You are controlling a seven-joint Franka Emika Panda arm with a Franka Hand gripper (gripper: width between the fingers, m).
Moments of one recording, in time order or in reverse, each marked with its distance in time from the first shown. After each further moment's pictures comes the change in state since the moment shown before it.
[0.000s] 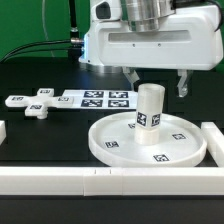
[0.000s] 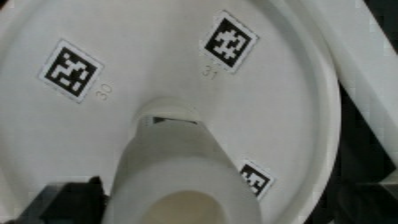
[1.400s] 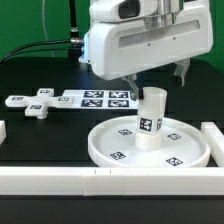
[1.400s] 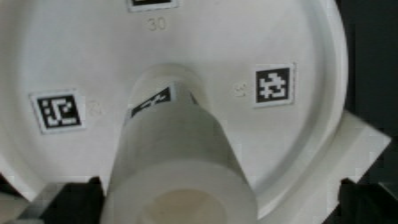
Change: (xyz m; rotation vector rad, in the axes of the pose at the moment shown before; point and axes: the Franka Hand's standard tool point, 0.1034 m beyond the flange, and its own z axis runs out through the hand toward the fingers) arm 0.007 -0.001 -0.003 -0.066 0.009 -1.184
